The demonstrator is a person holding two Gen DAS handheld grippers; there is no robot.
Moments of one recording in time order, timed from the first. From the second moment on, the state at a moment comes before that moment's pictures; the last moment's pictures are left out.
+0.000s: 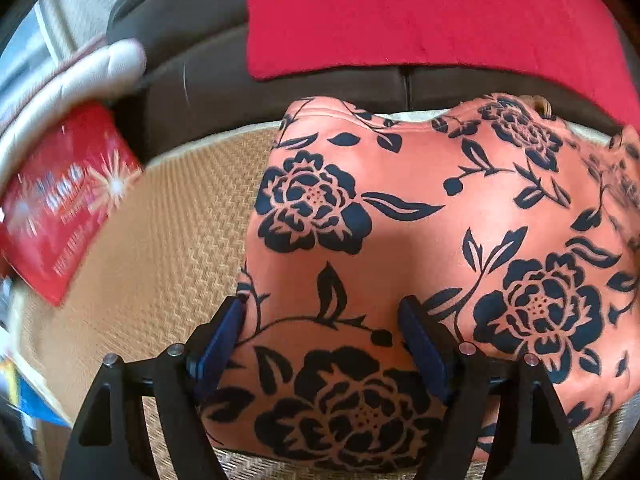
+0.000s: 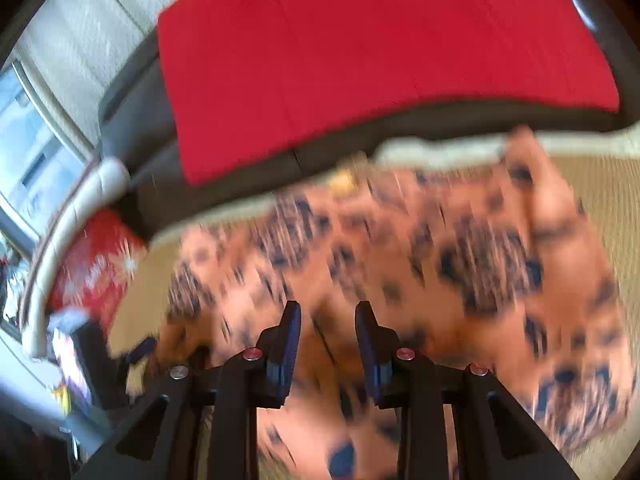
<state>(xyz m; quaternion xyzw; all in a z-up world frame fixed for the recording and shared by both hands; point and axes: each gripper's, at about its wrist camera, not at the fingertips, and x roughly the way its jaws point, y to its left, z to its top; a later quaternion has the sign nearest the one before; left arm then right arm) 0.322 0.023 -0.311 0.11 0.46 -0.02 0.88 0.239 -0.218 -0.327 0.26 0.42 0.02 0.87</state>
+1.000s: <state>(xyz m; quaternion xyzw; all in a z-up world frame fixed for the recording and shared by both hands) 0.280 0.117 -0.320 -0.32 0.48 -0.12 0.81 0.262 -0.138 -0.371 0.36 0.45 0.16 0.80</state>
